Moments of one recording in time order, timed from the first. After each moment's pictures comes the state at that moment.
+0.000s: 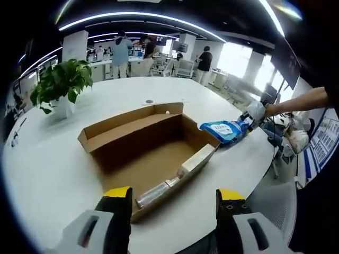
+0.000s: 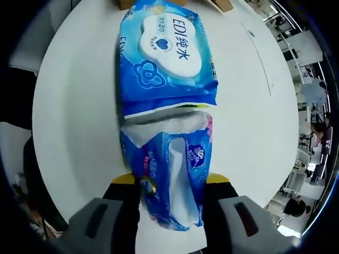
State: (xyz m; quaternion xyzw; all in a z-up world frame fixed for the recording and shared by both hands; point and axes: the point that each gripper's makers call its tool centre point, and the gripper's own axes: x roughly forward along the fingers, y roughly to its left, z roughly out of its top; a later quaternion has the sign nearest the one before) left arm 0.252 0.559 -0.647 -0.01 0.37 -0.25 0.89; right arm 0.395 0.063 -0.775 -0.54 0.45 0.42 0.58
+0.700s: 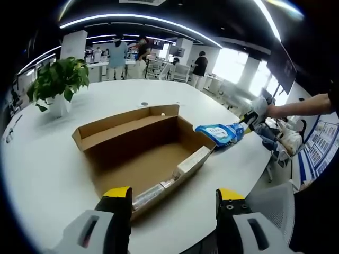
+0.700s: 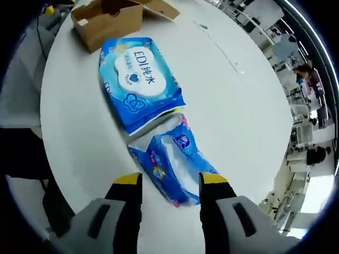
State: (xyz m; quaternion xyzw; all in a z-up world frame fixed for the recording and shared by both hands) left arm 0.250 0.553 -0.651 -0.04 0.36 -0.27 0.89; right arm 0.366 0.081 -0.715 -0.37 0.48 0.33 0.72
